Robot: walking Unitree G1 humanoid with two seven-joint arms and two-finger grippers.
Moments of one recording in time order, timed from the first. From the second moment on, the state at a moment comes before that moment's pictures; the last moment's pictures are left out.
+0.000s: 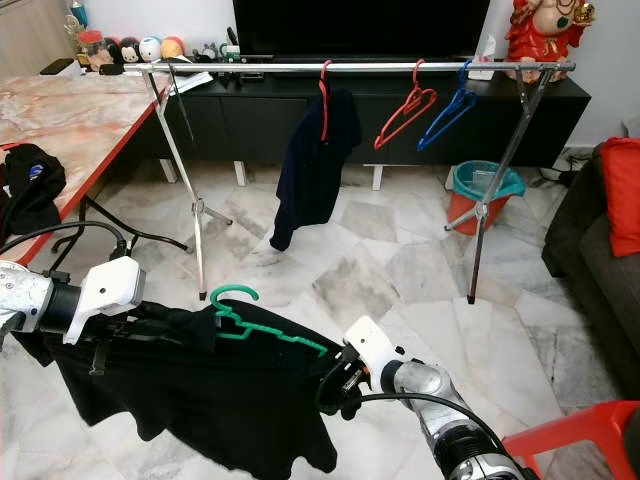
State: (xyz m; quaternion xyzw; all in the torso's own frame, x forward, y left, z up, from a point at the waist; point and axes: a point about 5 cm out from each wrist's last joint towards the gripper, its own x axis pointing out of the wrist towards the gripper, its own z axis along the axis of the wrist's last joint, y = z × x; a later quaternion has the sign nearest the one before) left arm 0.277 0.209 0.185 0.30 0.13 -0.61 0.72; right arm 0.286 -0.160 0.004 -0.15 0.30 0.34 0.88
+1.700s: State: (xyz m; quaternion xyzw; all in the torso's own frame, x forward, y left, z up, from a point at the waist) left arm 0.270 0.157 0.128 0.35 0.17 -0.61 0.69; right arm 0.335 -0.182 0.071 -0.22 0.23 0.31 0.90
